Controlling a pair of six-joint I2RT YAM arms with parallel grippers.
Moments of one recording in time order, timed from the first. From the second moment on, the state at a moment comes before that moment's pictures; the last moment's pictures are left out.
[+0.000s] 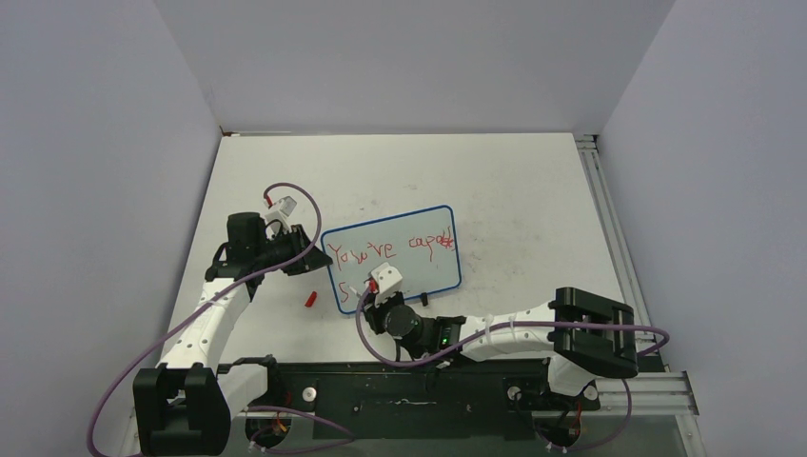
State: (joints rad) left arm -0.01 1.07 0.66 -0.33 0.68 -0.36; right arm 1.36 1.57 0.73 0.49 0.59 0.32
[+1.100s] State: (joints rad) left arm -0.01 1.07 0.66 -0.33 0.68 -0.36; right arm 1.35 1.59 0.71 0.49 0.59 0.36
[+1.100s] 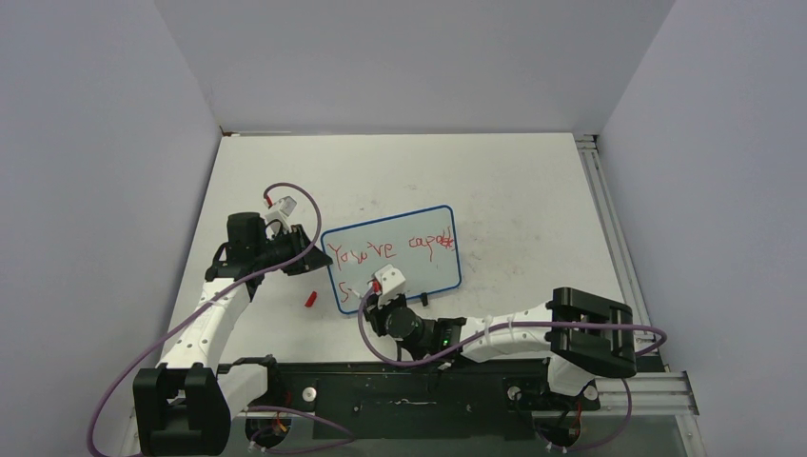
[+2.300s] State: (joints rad) left arm -0.01 1.07 0.66 -0.33 0.68 -0.36; right arm 1.35 1.54 0.75 0.47 0.61 0.27
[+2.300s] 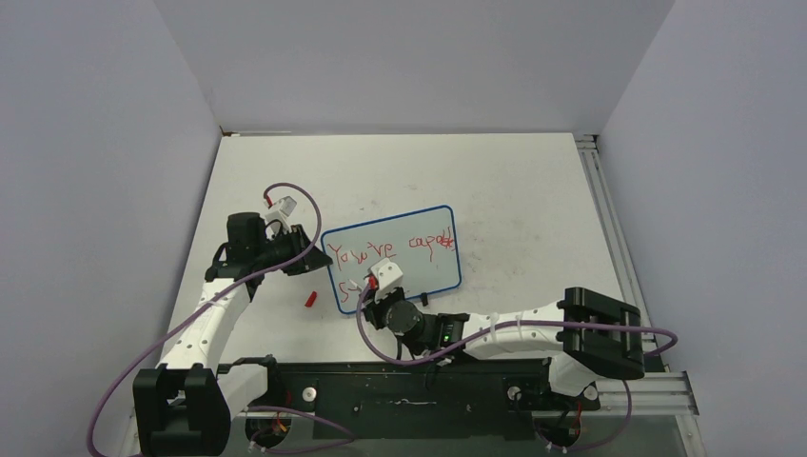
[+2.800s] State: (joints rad) left arm -0.01 1.06 0.66 -0.33 0.68 -0.36; right arm 1.33 1.57 0.75 0.47 0.60 0.30
